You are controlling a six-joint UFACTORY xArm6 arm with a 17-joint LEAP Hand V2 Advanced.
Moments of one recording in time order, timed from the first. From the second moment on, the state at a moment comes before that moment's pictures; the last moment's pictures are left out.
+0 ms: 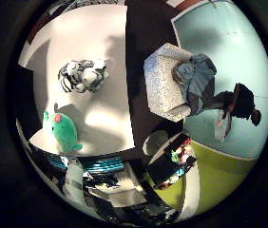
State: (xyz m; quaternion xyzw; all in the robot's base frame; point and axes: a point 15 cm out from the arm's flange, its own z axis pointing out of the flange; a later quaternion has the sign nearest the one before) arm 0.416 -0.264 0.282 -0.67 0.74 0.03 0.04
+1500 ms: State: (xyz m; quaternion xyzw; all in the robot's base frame) arm 0.420 -0.299 0.136 -0.67 0.73 0.12 -0.07
